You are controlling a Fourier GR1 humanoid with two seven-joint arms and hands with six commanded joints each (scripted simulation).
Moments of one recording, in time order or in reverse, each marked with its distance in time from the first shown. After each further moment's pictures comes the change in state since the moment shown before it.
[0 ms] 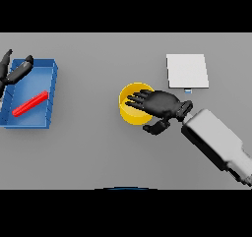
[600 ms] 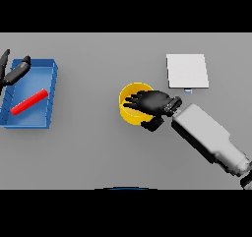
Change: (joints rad) left arm 0.020 0.018 0.008 -0.022 0.007 0.007 -0.020; right arm -0.095 0.073 0.051 0.158 0.023 0.080 0.037
